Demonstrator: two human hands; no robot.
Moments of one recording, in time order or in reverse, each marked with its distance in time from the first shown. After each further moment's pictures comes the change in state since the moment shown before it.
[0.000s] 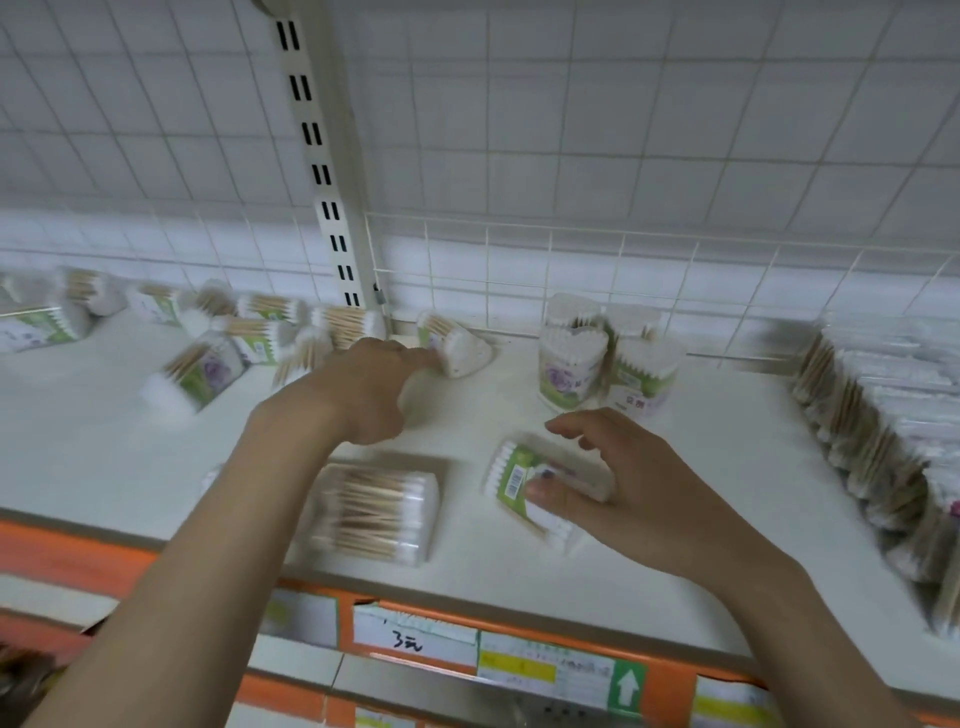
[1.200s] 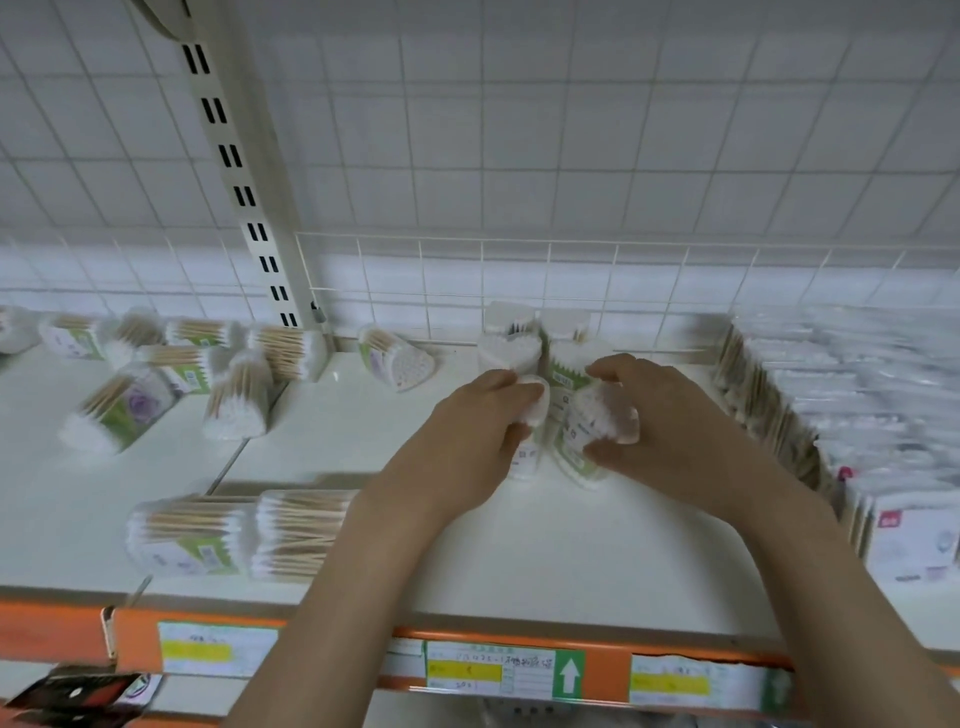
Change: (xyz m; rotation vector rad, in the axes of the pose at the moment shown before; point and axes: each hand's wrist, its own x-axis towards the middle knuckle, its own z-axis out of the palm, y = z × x) left_hand -0.012 0.114 0.020 -0.393 0.358 0.454; right_hand -0.006 0.030 -0.060 -0.238 0.146 0.114
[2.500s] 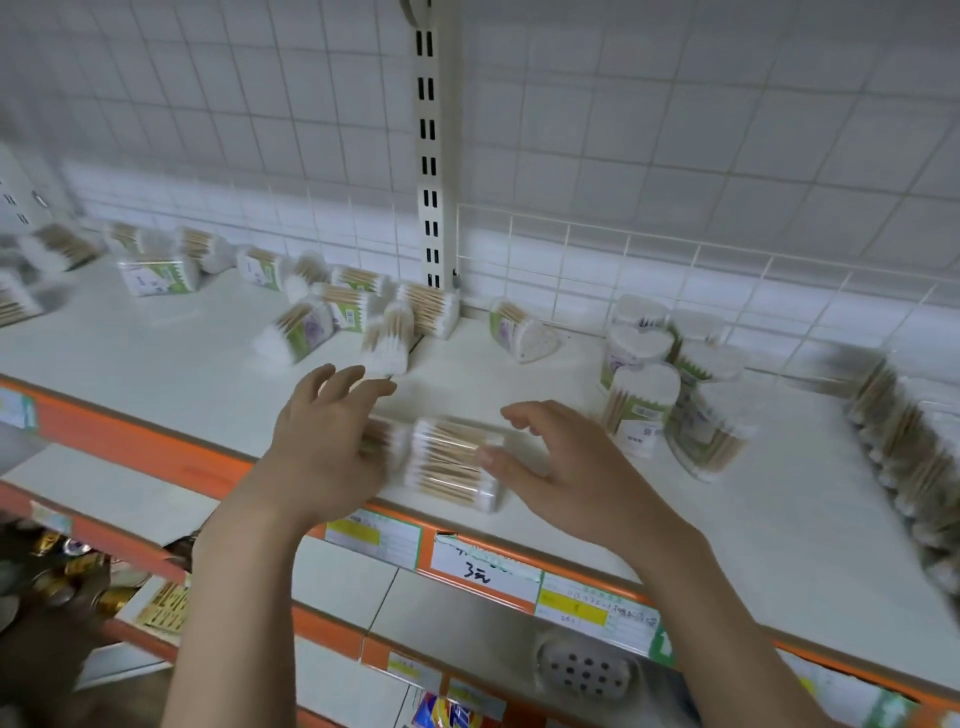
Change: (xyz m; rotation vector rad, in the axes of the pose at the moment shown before) left_hand -0.153 -0.074 -0.072 0.136 0.098 -0.669; right_hand -0.004 -0.115 0.092 0.244 -0.193 -0.247
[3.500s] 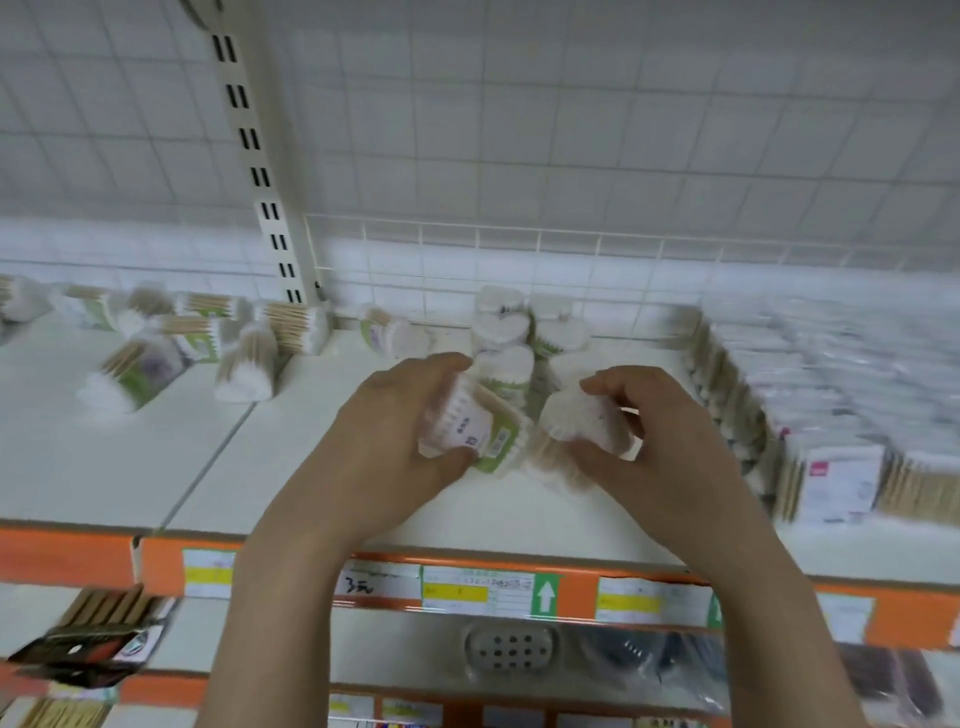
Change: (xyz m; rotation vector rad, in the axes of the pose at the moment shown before) left_hand 0.001 0.117 0.026 -0.318 0.033 0.508; right_hand -0.094 0.027 -0.088 0.029 0.474 0.235
